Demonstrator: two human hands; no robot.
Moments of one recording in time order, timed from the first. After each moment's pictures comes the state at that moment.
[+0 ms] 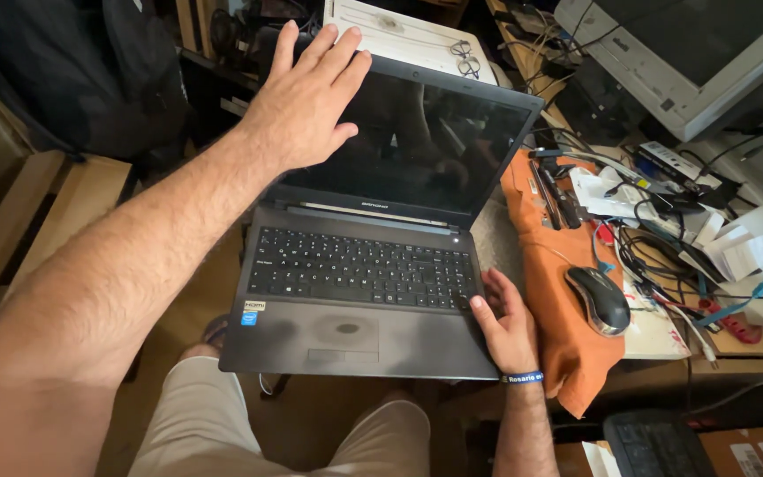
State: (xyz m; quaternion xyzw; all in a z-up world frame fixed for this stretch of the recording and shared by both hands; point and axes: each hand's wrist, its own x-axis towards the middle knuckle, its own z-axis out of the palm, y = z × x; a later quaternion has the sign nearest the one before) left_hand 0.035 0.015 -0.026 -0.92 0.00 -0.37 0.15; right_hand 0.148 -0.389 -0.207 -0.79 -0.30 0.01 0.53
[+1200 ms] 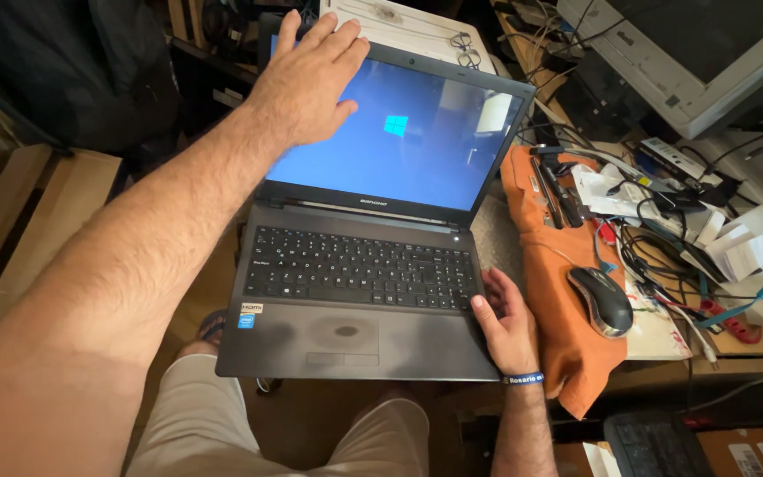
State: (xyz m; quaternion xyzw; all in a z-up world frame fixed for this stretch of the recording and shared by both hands) left_hand 0.077 0.045 -0.034 -0.94 -0.01 -0.32 0.10; right_hand 0.146 -0.386 -0.204 -0.80 -0.28 0.02 0.54
